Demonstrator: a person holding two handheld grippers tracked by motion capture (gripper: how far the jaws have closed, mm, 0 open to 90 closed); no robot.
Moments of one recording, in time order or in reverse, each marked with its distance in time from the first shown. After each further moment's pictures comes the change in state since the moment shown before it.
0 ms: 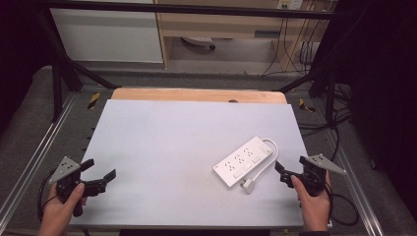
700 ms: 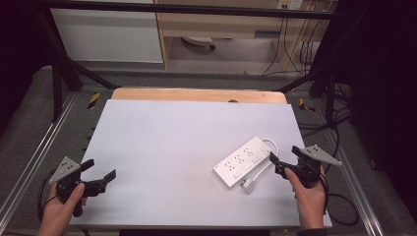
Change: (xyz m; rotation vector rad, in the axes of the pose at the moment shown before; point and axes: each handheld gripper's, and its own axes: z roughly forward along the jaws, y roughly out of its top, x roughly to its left) left arm 0.000 -0.001 0.000 0.004 0.000 0.003; right arm 0.018 0.026 0.006 -0.053 0.044 -0.051
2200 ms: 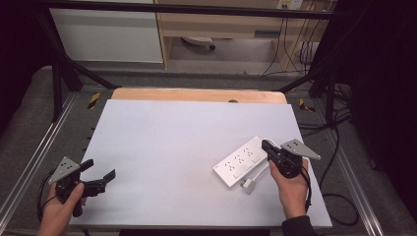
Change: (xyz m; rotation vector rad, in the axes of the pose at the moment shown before) left arm 0.001 0.000 -0.001 -0.003 0.005 -0.004; right arm 0.034 0.009 0.029 -0.048 0.061 -0.092
